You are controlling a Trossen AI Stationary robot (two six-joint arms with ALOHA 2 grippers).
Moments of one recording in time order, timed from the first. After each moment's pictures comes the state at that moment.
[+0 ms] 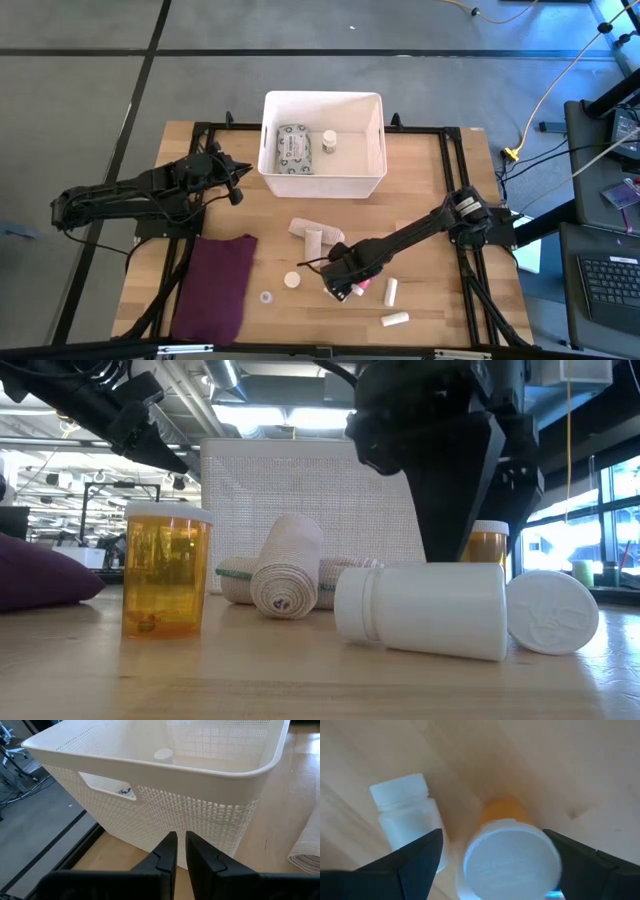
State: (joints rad) left arm 0.30 0.52 0.44 -0.37 -0.29 0.04; right arm 0.41 2.08 1.56 -0.91 -0.01 1.15
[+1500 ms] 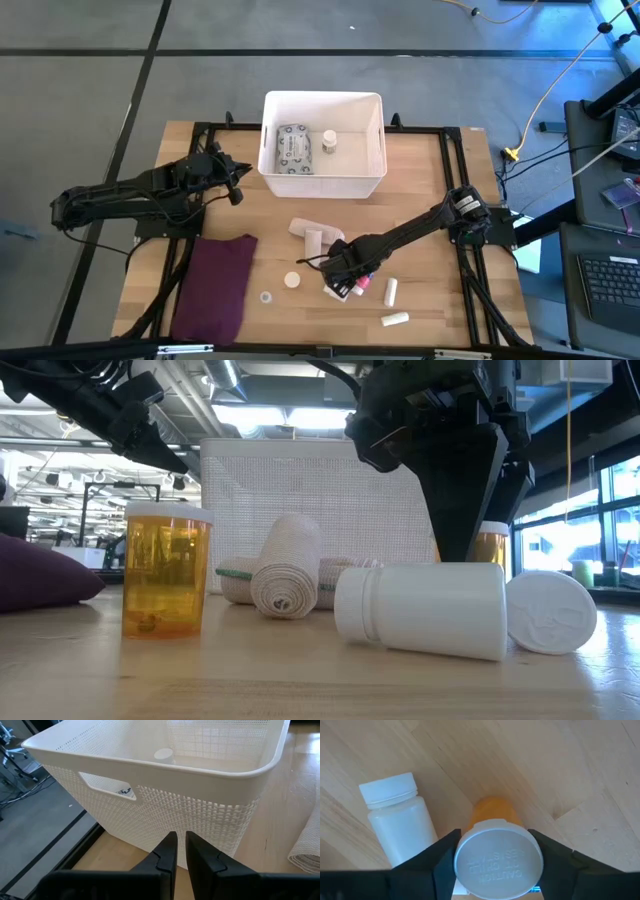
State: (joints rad) left arm 0.30 0.52 0.44 -0.37 -0.29 0.04; right arm 0.39 2.08 1.59 -0.99 -0.02 1.09
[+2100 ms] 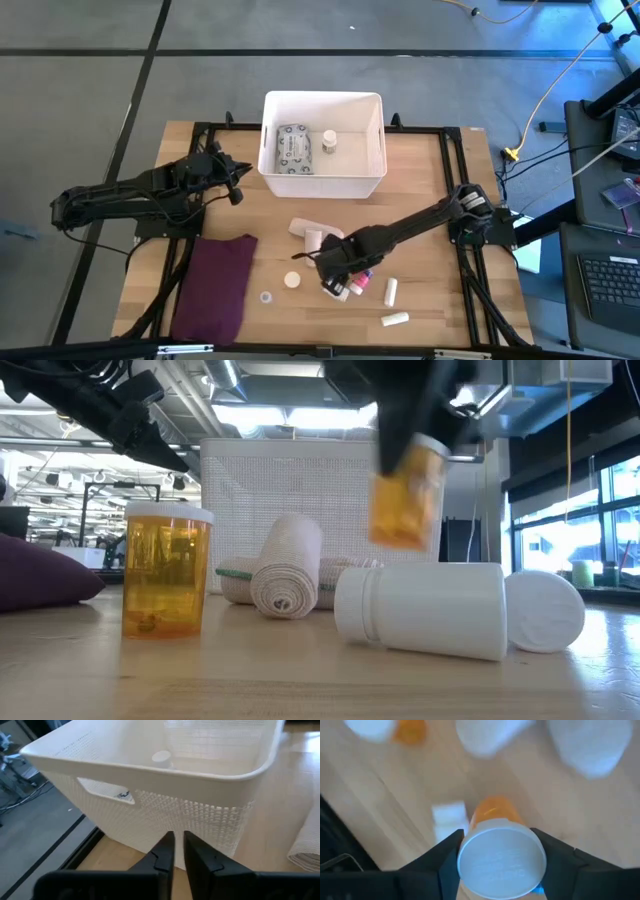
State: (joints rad) left arm 0.30 0.52 0.44 -0.36 -0.30 0.08; right arm 0.37 2.03 1.74 -1.01 0.05 0.96
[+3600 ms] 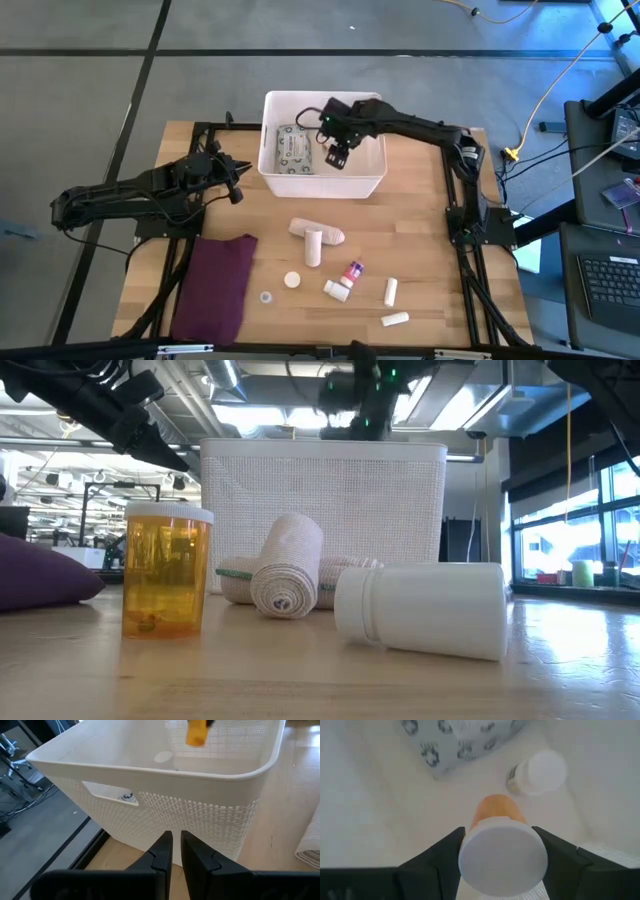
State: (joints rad) left arm 0.30 0.52 0.44 -0.36 -0.32 0.12; right arm -0.40 2.02 1.90 -1.09 0.08 0.01
